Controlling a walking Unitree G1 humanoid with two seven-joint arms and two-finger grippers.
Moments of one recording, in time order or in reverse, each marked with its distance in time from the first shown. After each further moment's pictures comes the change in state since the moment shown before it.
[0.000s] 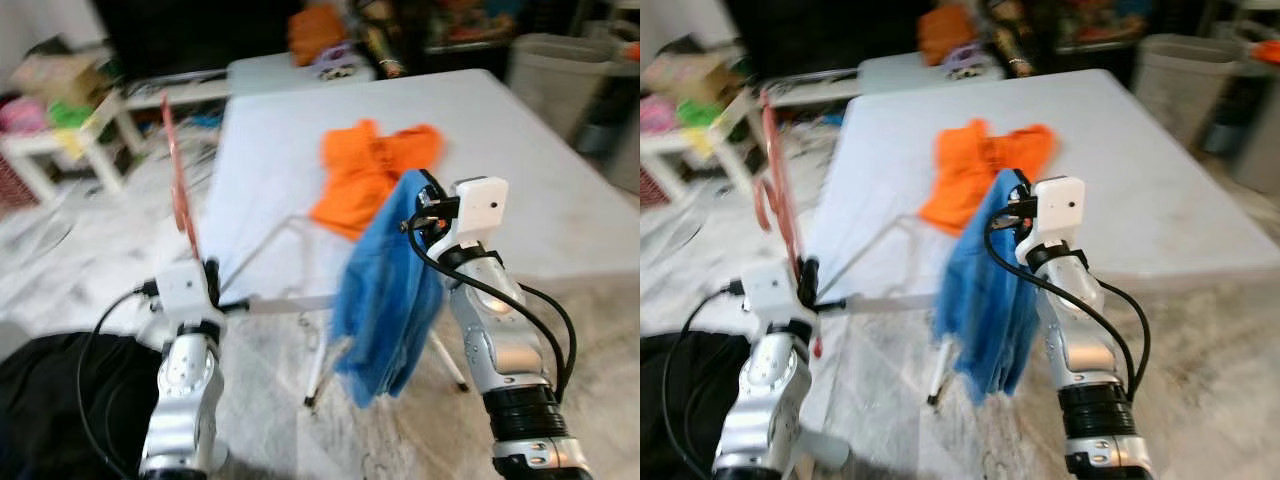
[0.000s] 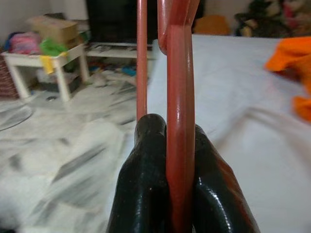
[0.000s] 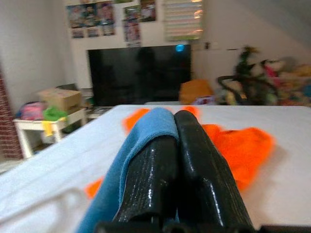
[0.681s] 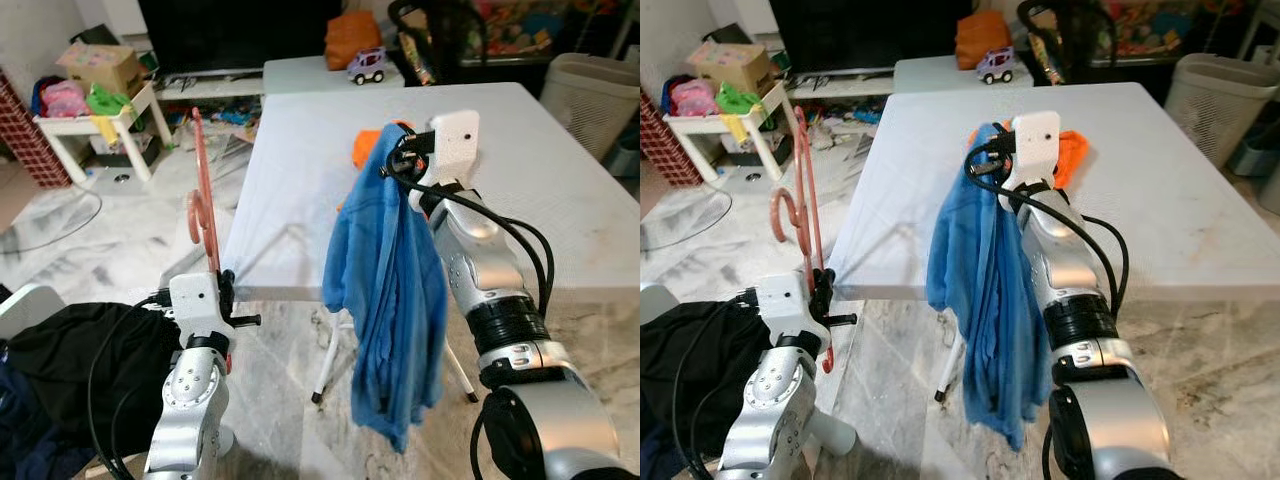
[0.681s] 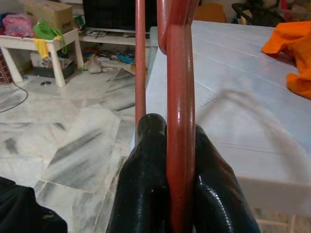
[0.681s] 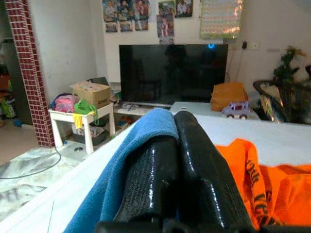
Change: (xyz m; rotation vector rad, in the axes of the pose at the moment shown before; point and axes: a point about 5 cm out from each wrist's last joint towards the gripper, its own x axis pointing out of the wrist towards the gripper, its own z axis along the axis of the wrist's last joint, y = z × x) left arm -0.010 -0.014 -0.009 -0.021 0.047 -0.110; right arm 0.065 -0.006 0.025 -0.005 0.041 0.046
